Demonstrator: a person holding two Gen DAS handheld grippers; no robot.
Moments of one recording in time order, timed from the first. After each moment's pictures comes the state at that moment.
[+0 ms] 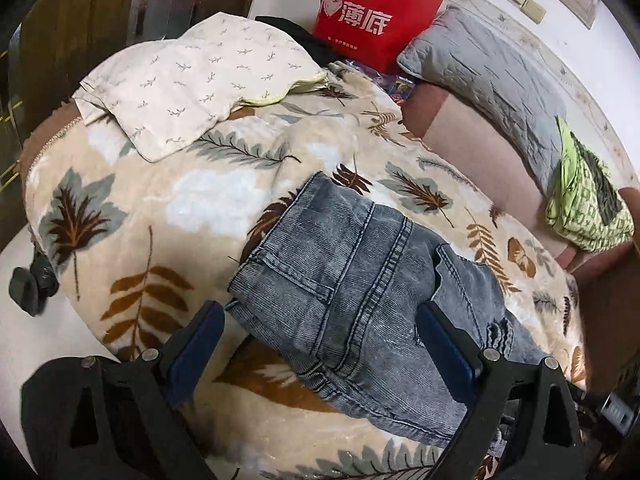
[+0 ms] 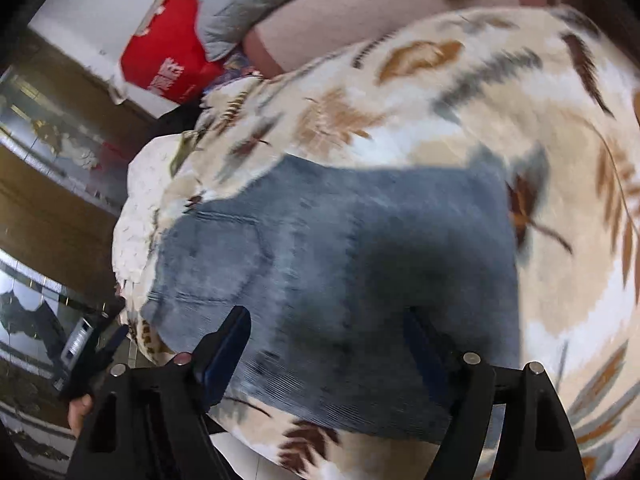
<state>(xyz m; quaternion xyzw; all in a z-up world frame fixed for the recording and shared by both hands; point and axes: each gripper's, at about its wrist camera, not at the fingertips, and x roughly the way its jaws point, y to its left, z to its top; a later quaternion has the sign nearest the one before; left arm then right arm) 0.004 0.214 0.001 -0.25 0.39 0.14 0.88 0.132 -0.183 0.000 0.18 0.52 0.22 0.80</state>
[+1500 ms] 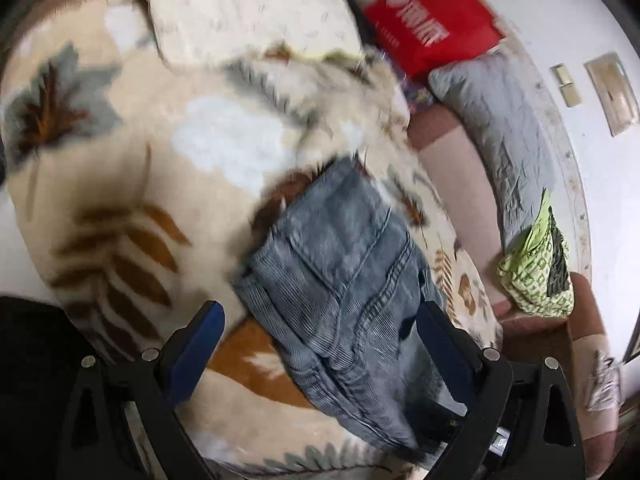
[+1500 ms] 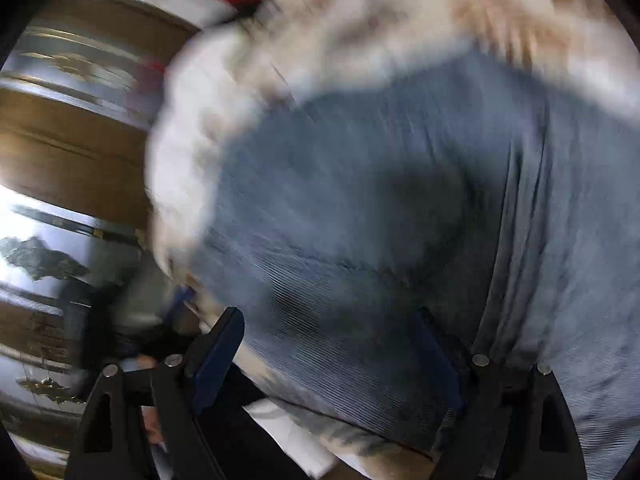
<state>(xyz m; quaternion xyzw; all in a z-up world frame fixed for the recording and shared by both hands) -0.003 0.266 -0.042 -0.46 0.38 0.07 0.80 0.145 -0.024 -0.068 0.15 0.63 0.32 0.69</state>
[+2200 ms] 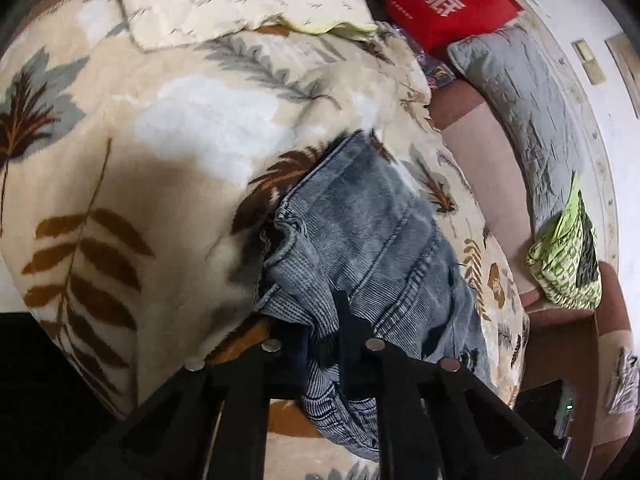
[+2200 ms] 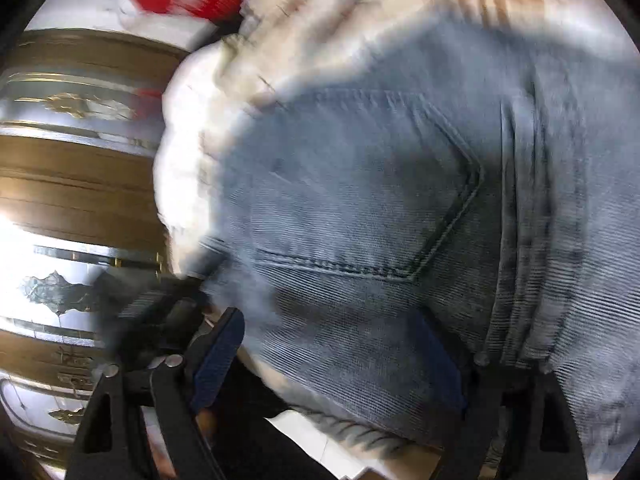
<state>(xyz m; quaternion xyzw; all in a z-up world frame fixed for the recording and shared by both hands) 0.034 0.252 -0.048 -0.41 0.42 0.10 0.80 0.144 -0.033 -0.074 0.22 0.62 0.32 0.68</state>
